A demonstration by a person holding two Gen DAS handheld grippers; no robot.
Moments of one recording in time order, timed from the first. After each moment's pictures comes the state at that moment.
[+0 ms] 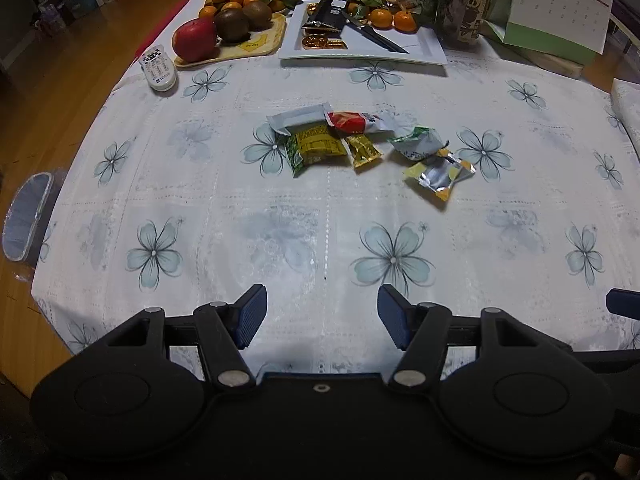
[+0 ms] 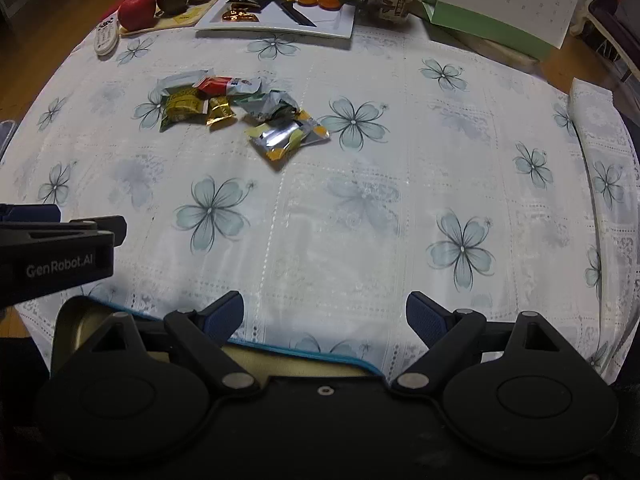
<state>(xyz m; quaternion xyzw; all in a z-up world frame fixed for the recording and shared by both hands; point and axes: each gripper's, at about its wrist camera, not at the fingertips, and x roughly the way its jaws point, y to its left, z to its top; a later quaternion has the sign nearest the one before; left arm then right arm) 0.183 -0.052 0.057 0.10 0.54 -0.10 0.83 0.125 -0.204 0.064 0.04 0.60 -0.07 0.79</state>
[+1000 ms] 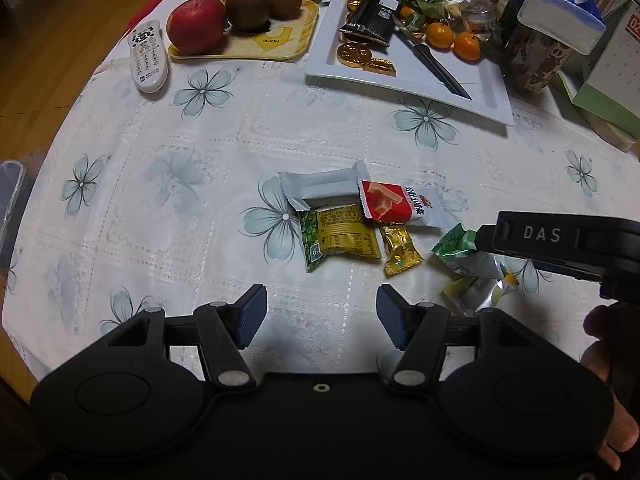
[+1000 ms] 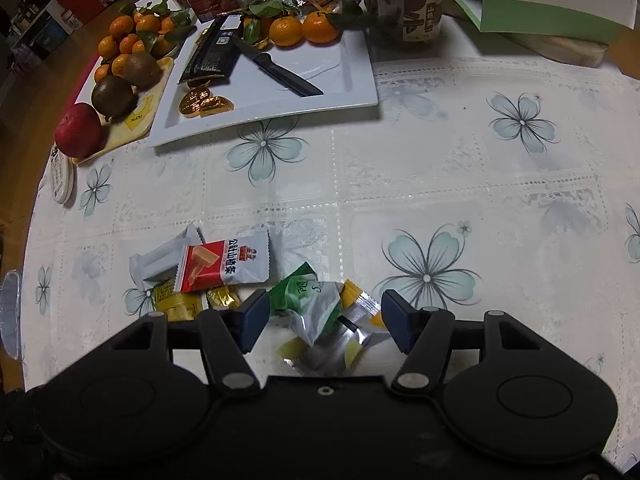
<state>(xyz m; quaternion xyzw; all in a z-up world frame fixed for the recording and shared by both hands) 0.305 -0.052 0.036 0.03 0.59 -0.07 0.80 0.324 -0.234 0.004 0.19 0.60 -0.08 0.77</state>
